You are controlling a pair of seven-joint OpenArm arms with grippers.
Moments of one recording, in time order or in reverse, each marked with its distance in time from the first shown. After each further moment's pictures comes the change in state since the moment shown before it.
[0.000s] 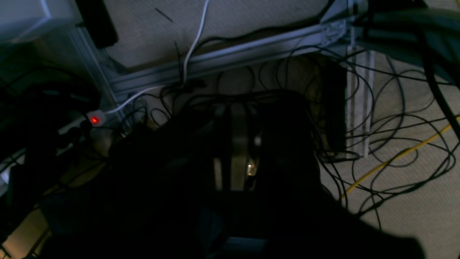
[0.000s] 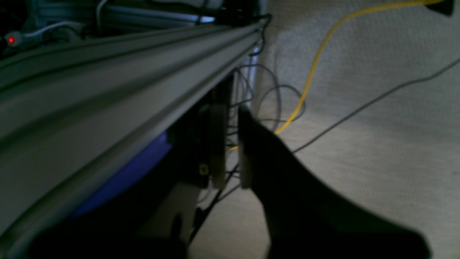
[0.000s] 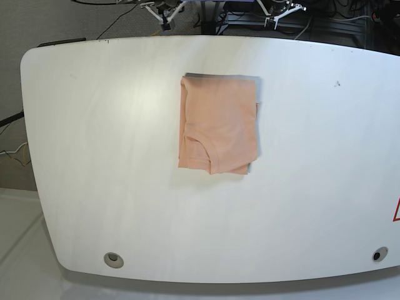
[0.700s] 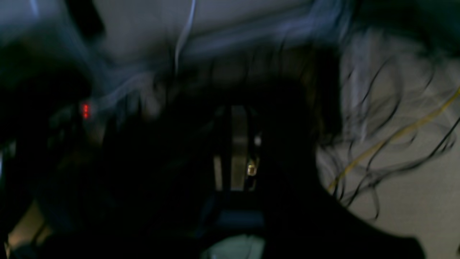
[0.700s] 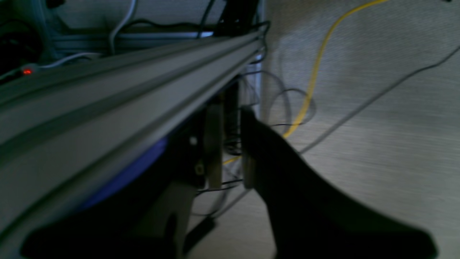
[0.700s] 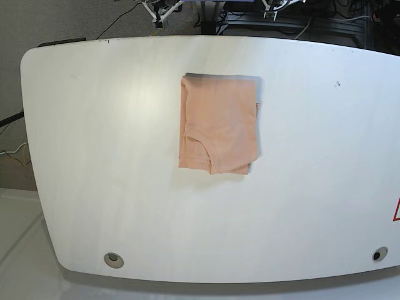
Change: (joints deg) left arm 2.4 -0.2 0.3 0.0 0.0 -0.2 0.7; right arm -1.3 1.6 0.0 -0.1 7.2 1.2 3.0
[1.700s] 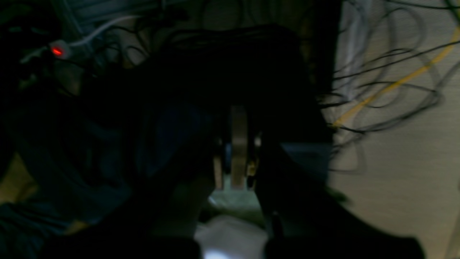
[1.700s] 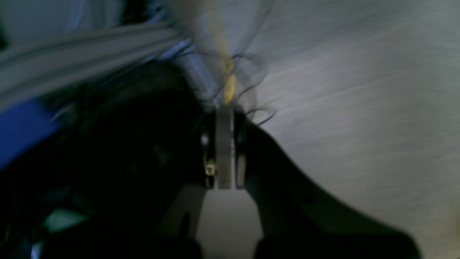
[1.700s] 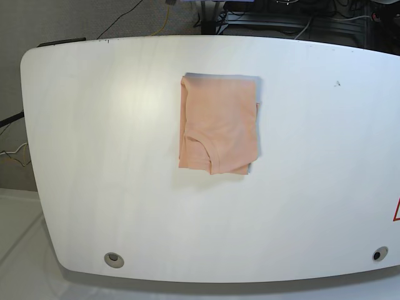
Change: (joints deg) left arm 18.2 -4.6 -3.7 29.1 0.5 -6.5 17.6; right arm -17.0 1.1 0.6 25.1 27.7 23.9 -7.4
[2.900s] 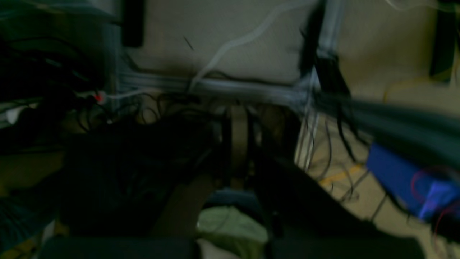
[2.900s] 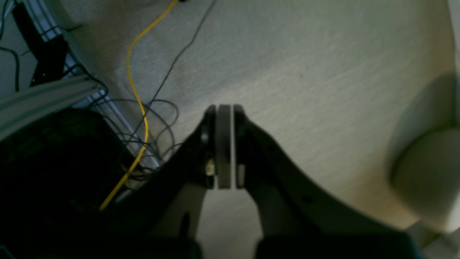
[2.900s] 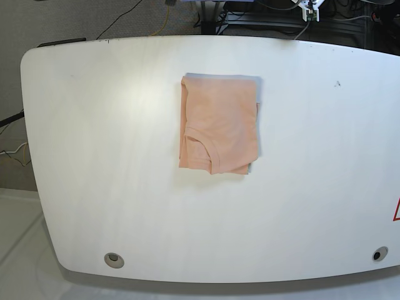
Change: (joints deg) left arm 28.0 1.0 -10.5 65.5 -7.4 -0.4 15.4; right arm -9.5 -12.1 0.2 50.1 20.7 0.5 -19.4
